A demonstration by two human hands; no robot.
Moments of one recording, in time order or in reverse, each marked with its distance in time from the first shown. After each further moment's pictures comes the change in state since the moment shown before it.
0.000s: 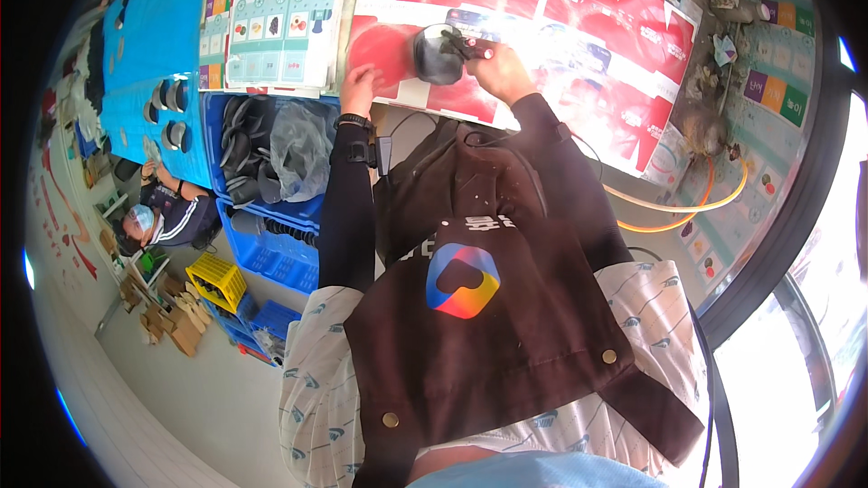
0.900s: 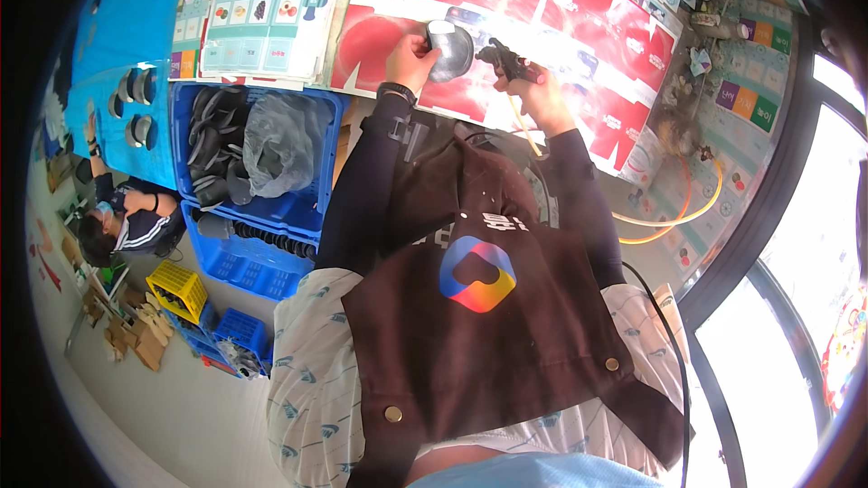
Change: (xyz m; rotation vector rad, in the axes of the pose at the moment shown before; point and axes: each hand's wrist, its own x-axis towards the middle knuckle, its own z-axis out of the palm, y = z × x) left_hand -0.015 0.006 0.098 0.549 -0.095 0.376; right_hand -0.047 0.009 -0.033 0.226 -0.039 0.193
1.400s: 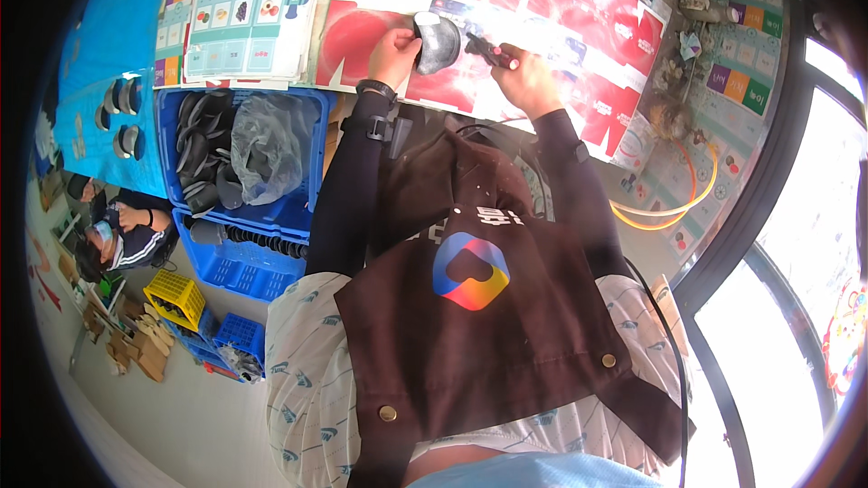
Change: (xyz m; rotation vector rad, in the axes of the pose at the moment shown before) left_hand 0.015 -0.037 0.005 -0.262 -0.094 -0.075; right_hand -0.004 -0.019 0.012 -0.508 0.237 -0.280
